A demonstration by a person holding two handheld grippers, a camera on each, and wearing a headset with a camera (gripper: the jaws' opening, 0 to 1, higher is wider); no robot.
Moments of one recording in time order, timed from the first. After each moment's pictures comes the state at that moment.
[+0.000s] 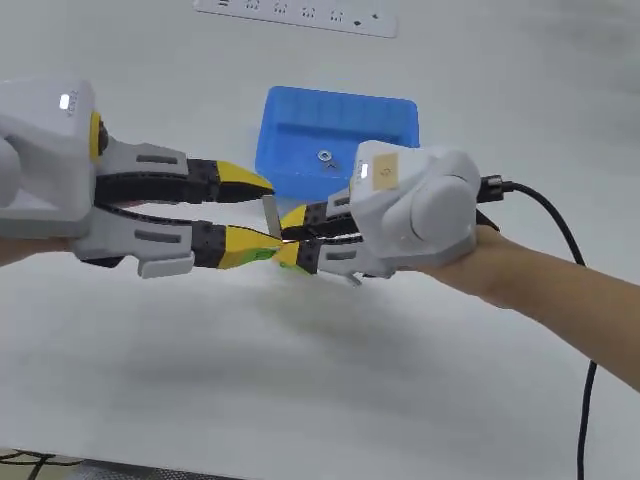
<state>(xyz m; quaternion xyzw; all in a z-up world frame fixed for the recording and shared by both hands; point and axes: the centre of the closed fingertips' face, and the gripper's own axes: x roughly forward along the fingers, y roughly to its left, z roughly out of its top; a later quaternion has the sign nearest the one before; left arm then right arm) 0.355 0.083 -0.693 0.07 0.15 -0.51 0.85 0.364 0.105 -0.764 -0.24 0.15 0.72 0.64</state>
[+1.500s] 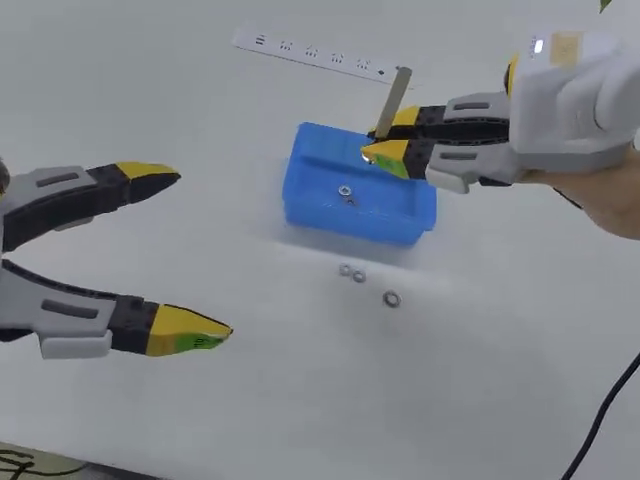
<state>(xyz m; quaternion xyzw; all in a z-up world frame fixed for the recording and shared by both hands) 0.319 0.144 -0.678 0.01 0.16 -0.40 0.90 0.462 0.082 -0.673 -0.25 0.10 0.67 0.69</state>
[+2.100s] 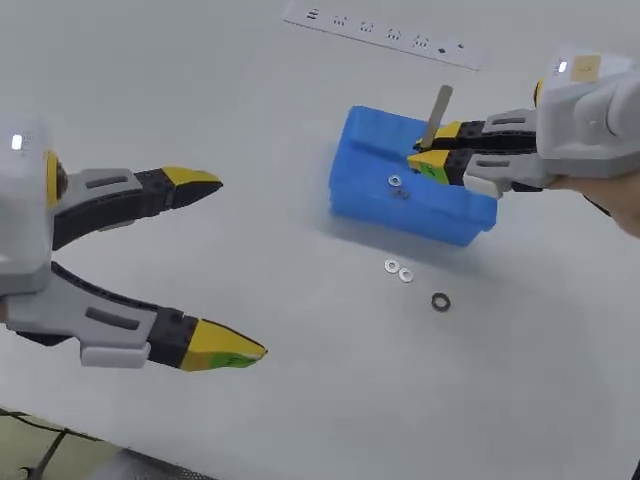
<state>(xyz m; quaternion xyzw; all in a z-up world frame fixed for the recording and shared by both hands) 0.315 0.144 -0.705 0.01 0.21 -0.40 0.89 0.498 0.087 -0.747 -0.23 0.15 0.67 0.69</state>
